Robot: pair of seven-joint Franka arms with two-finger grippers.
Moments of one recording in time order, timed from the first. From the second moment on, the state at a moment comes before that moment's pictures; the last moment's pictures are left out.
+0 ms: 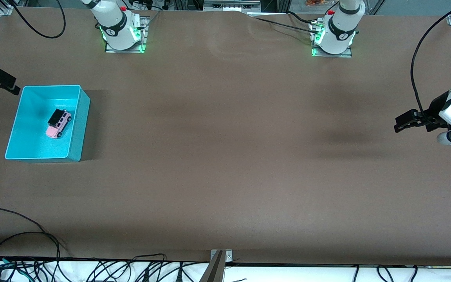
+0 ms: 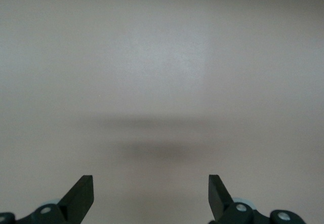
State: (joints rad) left arm 0.25 0.15 -0.24 -1.60 0.02 1.74 -0.04; right arm -0.11 0.02 0.02 -1.52 -0.03 1.54 -0.03
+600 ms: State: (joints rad) left arm 0.25 0.15 -0.24 -1.60 0.02 1.74 -0.04; right arm -0.10 0.02 0.04 -1.58 -0.03 1.70 -0.07
